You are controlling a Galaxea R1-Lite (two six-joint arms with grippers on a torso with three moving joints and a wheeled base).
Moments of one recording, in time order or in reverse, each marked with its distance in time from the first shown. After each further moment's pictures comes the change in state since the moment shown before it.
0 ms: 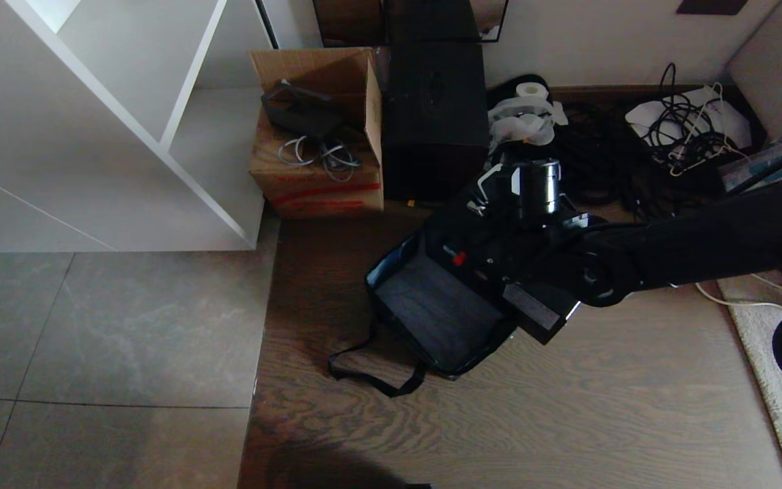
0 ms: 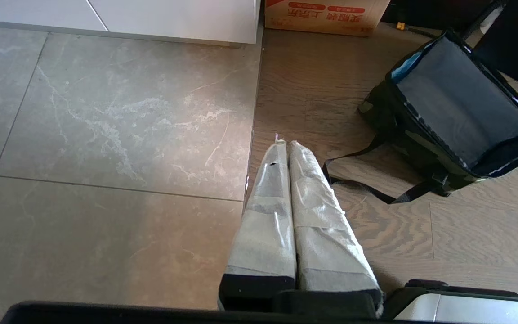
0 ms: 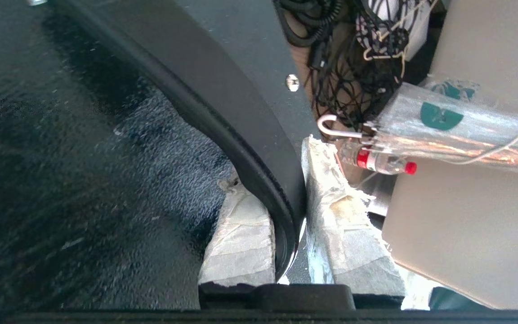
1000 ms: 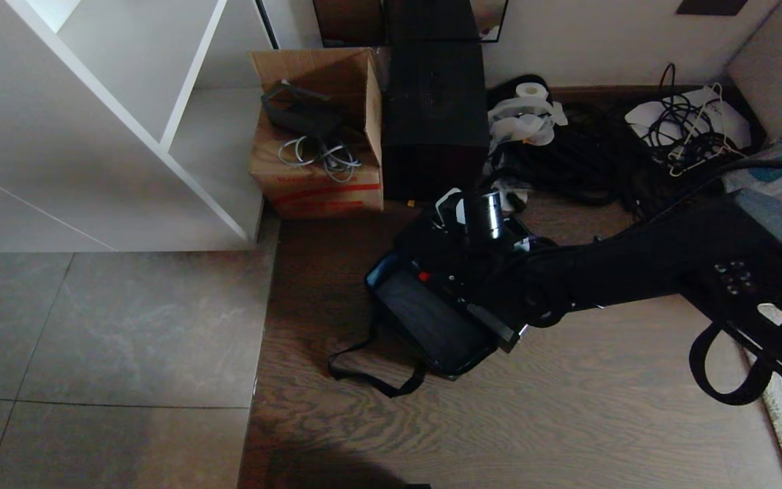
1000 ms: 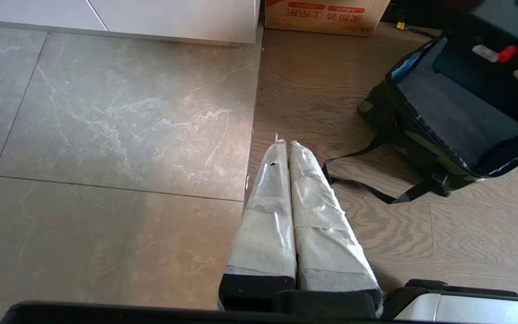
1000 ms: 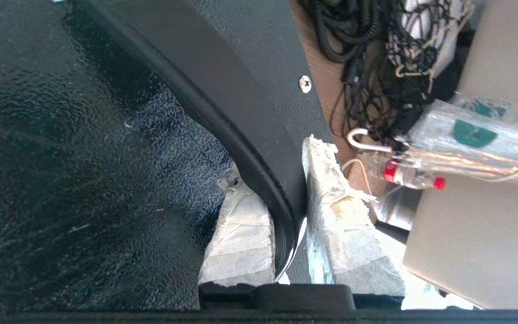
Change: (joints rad) left arm 0.000 0.000 0.000 0.000 0.000 0.001; right arm 0.092 0.144 -0.109 0.002 -0.030 0.037
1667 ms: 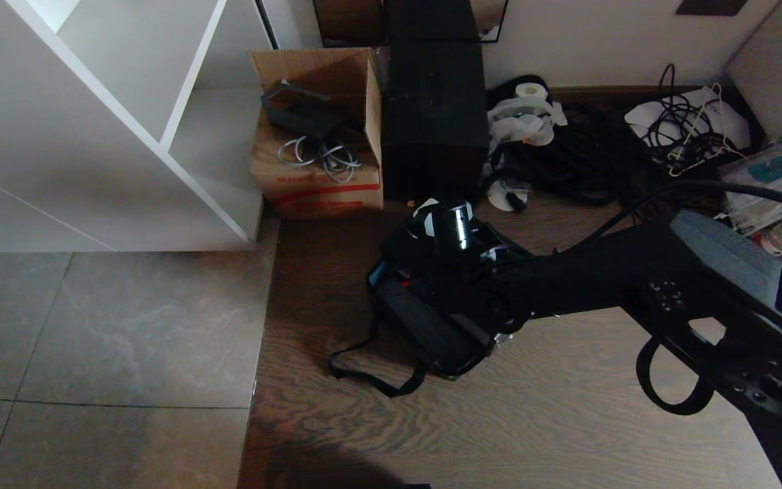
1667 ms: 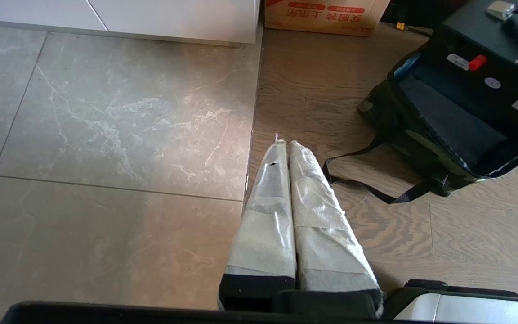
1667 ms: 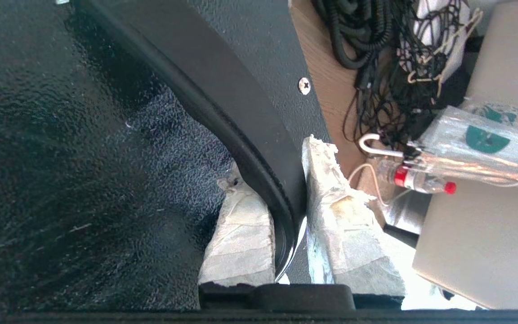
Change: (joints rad) left arm 0.000 0.000 0.000 0.000 0.000 -0.001; right arm 0.039 0.115 -0.140 0.044 -0.032 0.020
